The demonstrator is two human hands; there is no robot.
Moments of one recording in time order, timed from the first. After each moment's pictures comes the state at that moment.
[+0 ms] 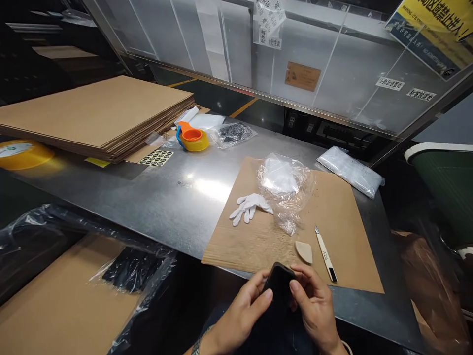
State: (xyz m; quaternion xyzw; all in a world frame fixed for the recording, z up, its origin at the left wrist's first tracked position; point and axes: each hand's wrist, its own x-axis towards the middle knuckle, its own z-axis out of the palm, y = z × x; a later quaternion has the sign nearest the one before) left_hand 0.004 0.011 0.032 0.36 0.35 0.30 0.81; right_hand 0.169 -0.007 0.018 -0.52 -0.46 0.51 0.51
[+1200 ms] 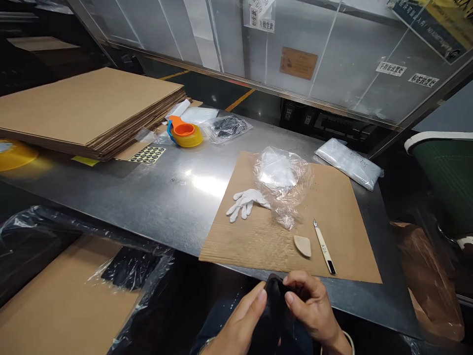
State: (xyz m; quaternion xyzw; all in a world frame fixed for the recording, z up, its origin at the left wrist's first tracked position) left_hand 0.006 -0.002 0.050 0.28 0.43 0.20 0.83; right_hand 0.178 -0.010 0.024 -0.47 -0.53 0.55 0.43
